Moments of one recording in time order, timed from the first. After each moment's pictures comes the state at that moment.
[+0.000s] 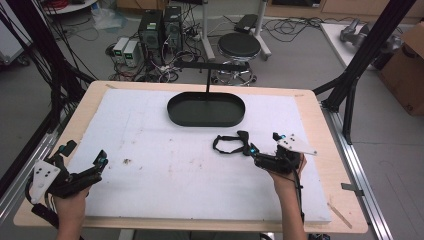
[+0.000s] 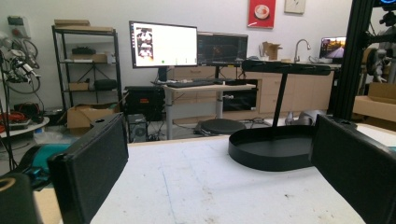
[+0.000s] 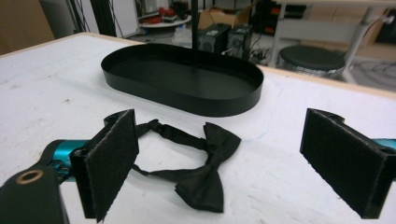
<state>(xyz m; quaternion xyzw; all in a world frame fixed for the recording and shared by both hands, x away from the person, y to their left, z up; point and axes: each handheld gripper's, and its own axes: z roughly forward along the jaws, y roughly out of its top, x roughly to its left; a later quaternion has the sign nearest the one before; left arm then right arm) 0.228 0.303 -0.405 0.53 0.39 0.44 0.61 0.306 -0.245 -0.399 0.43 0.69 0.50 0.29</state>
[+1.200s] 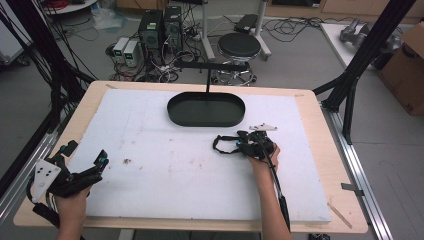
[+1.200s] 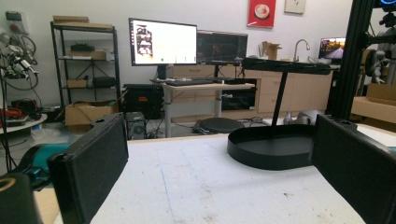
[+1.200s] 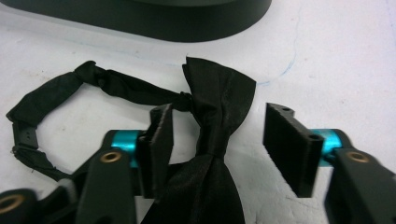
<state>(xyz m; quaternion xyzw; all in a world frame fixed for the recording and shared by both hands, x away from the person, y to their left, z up) 0.230 0.304 -0.407 0.53 0.40 0.44 0.61 0.379 -0.200 -0.444 0.53 0.74 0.34 0.24</state>
